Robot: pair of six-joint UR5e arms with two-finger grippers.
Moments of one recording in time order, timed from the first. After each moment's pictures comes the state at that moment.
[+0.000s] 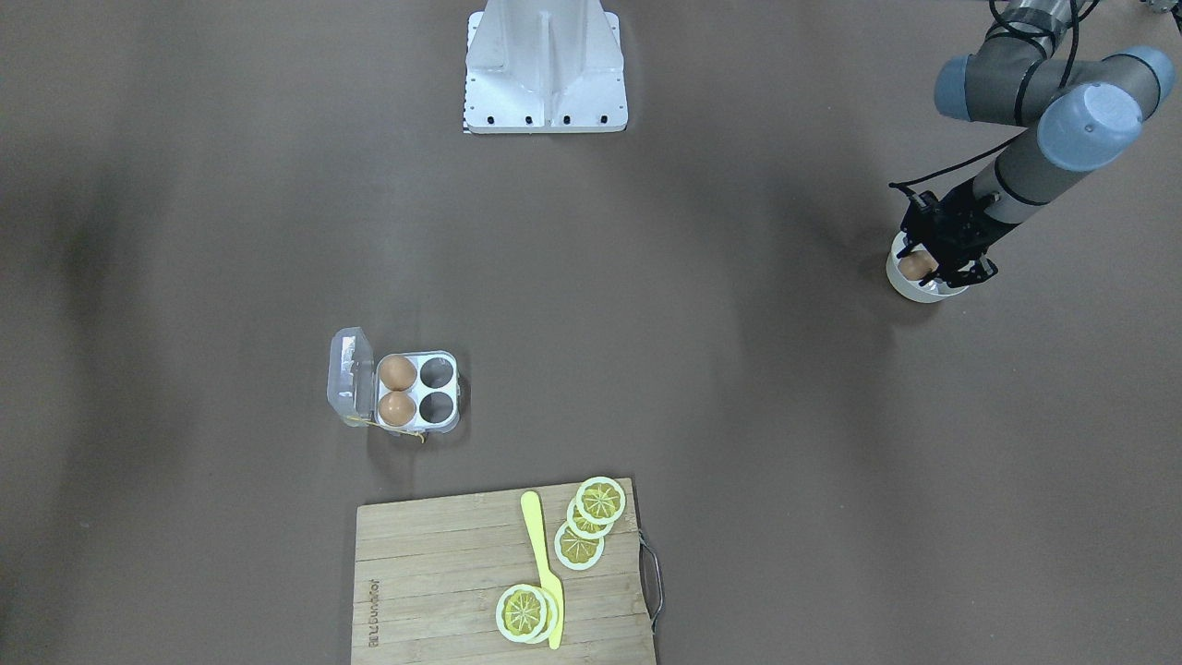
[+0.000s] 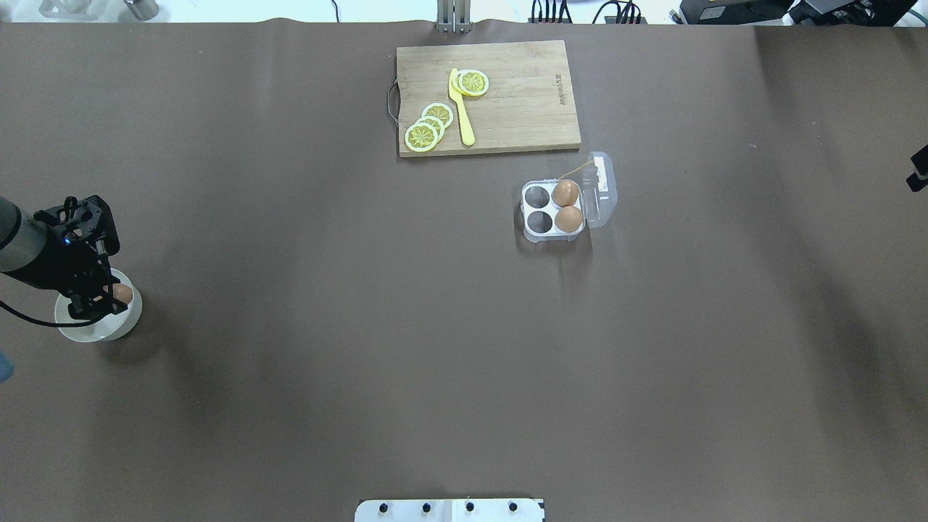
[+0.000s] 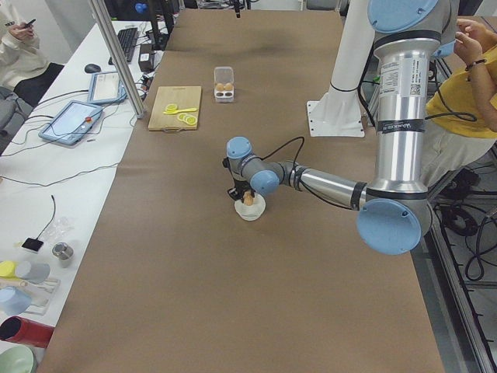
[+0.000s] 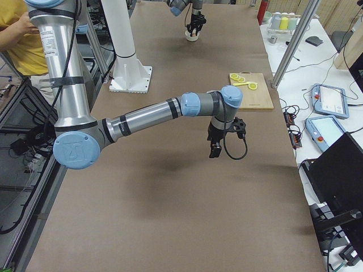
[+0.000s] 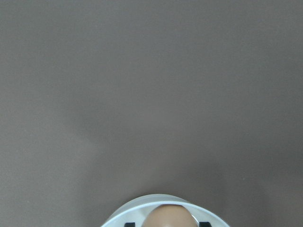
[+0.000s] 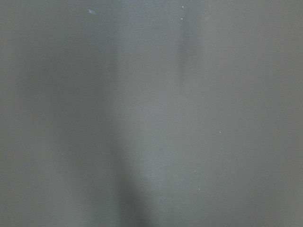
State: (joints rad) left arm -0.87 -1.55 -1.76 -2.01 -2.23 0.18; right arm 1.35 -1.43 1.79 -1.88 2.28 0.12
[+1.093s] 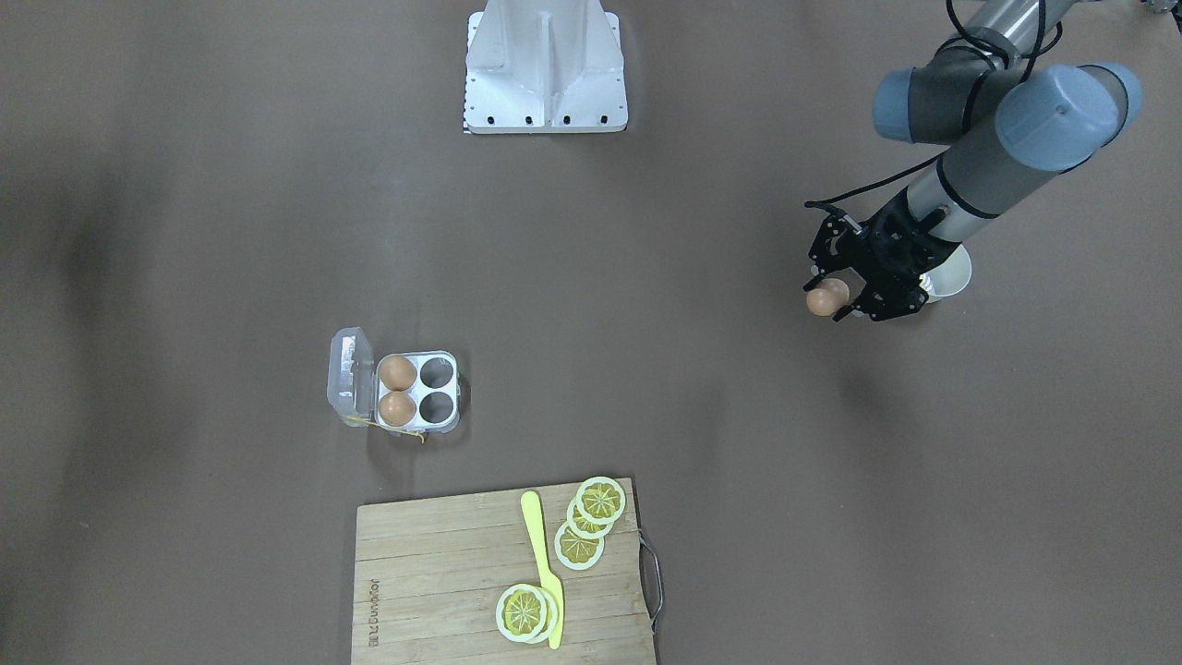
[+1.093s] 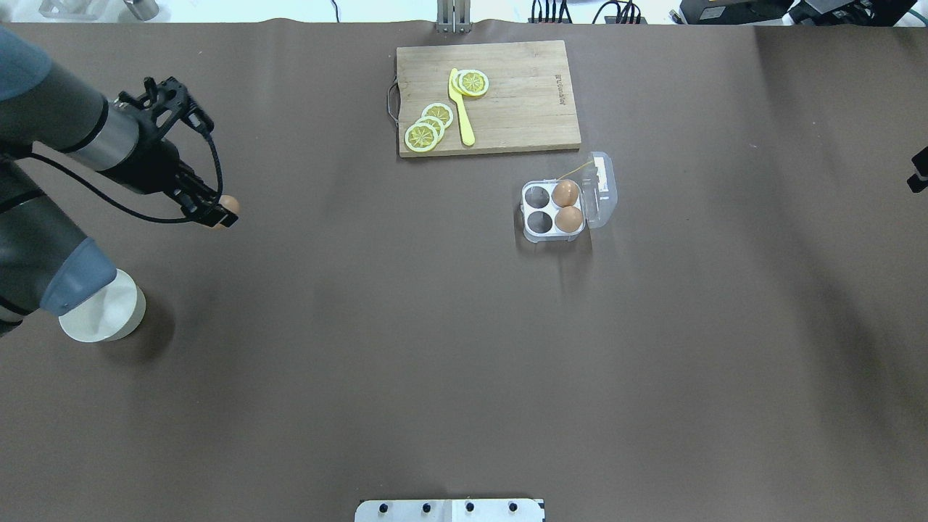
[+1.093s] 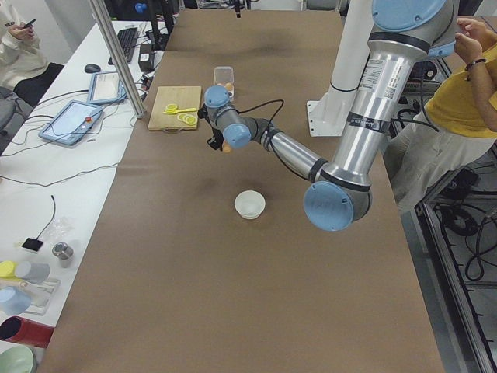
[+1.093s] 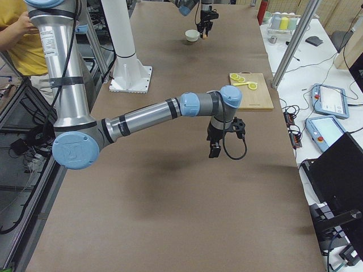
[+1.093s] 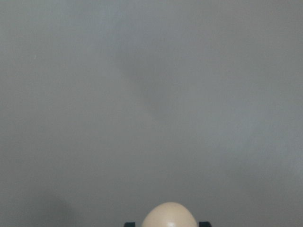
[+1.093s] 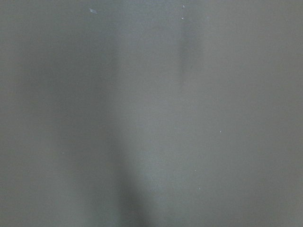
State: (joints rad) left arm -0.91 -1.94 -1.73 -1.90 -2.31 -0.19; right arm 1.35 -1.44 1.80 -1.88 2.28 0.12
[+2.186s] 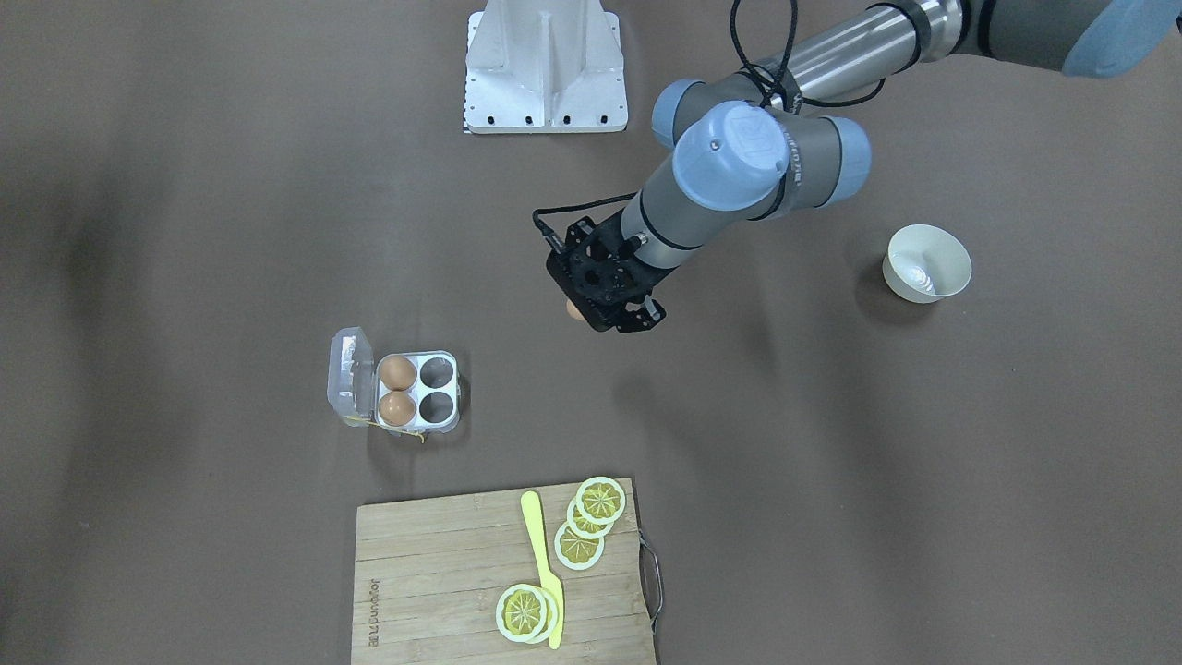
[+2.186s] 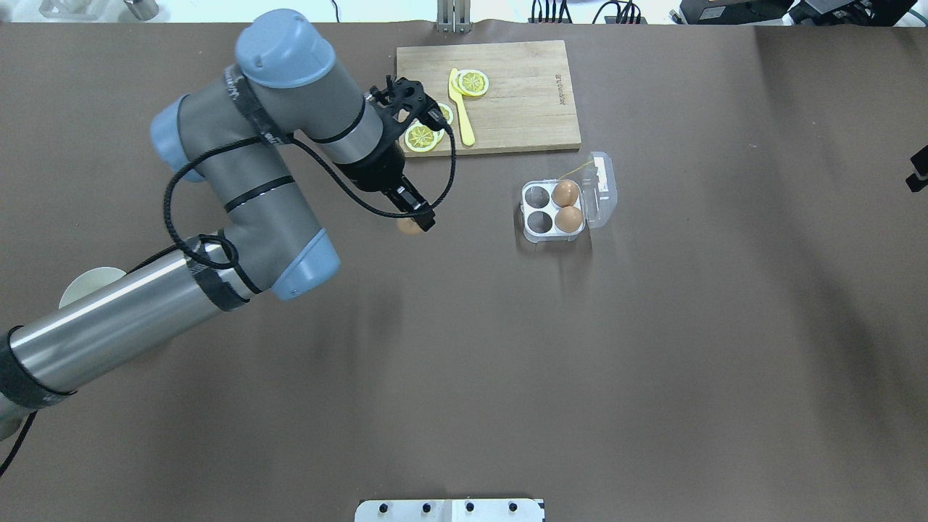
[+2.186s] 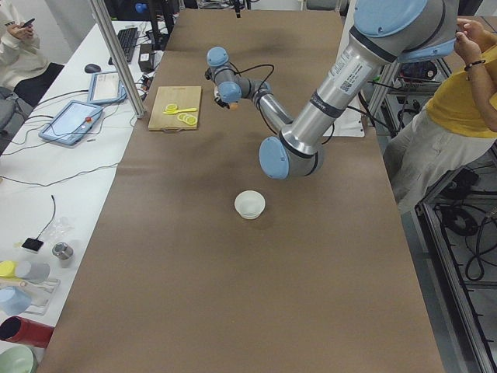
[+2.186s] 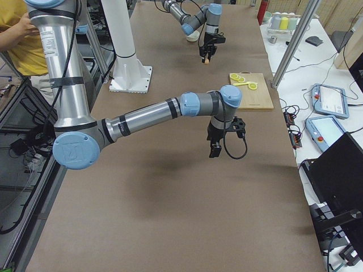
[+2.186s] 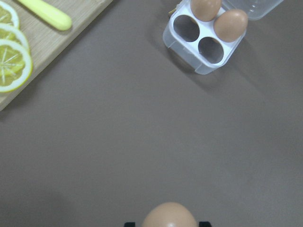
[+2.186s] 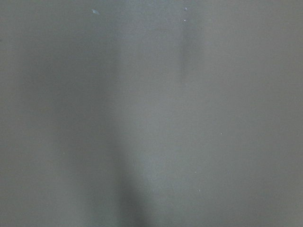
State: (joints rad) left arm -0.70 -2.43 -1.39 -1.89 -2.24 -0.35; right arm 1.35 -1.43 1.80 -1.87 2.27 0.11
